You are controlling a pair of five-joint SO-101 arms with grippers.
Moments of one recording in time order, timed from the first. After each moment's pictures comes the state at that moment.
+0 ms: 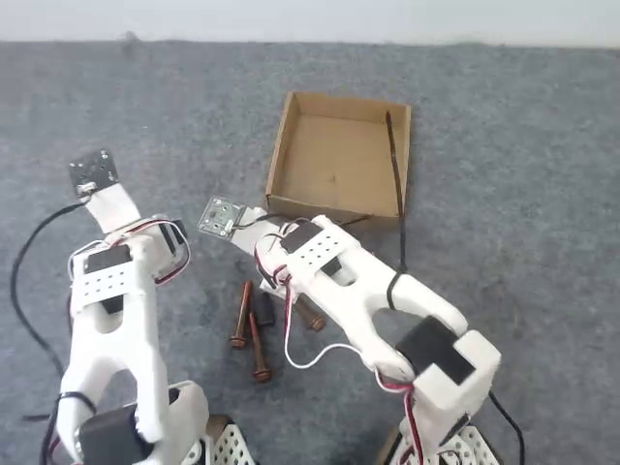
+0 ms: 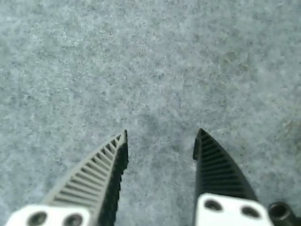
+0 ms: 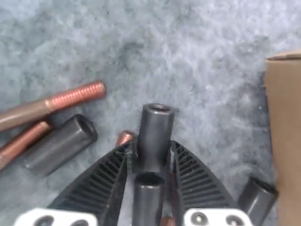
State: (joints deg) left arm -24.0 -23.3 57.4 39.8 13.1; right arm -45.8 14.4 19.9 48.5 26.4
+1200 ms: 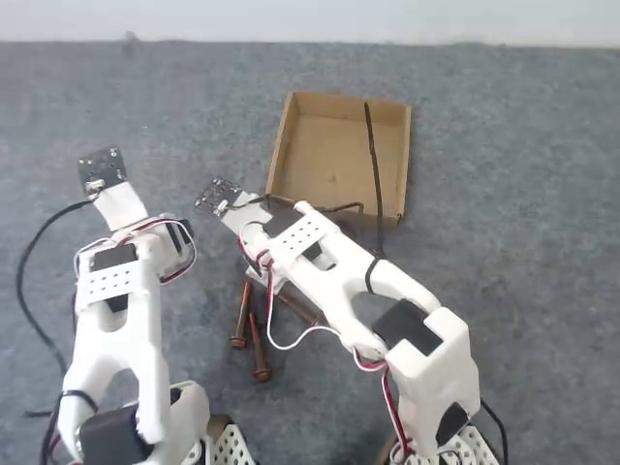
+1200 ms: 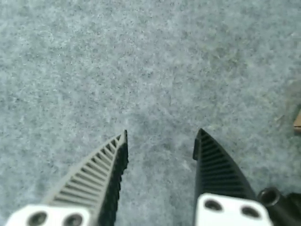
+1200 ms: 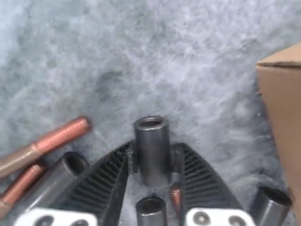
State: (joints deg) left arm -22.2 -23.3 57.4 39.8 13.1; right arm -46.2 24.0 6.5 54.6 15.5
